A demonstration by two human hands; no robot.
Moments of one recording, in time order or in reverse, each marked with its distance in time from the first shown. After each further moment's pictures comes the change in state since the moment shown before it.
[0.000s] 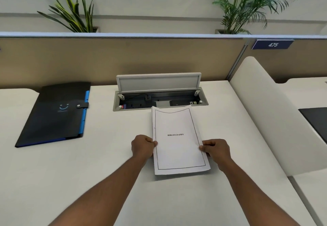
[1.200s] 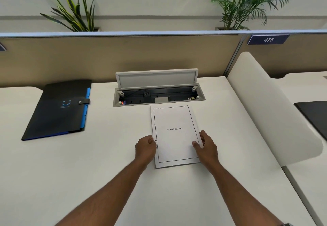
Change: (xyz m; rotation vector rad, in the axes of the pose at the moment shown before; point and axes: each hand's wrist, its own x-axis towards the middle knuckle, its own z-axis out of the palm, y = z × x) left_hand -0.043 -0.020 0.011 -0.007 -0.095 0.198; right_hand -0.032 0.022 0.026 -0.170 0.066 -0.249
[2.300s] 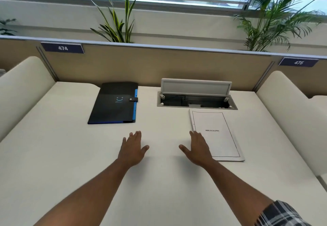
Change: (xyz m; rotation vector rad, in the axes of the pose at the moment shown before) left_hand -0.028 -0.111 -0.228 0.824 0.014 0.221; right_hand -0.099 -0.110 0.138 -0.587 -0.243 -0.353
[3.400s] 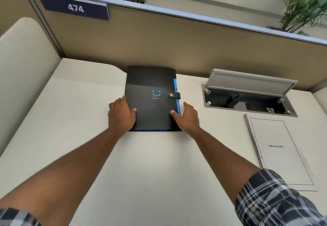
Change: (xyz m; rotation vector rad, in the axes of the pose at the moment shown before) left_hand 0.196 -0.240 -0.093 -0.185 0.267 -0.220; right_hand 0.218 -0.259 0.110 0.187 0.039 0.181
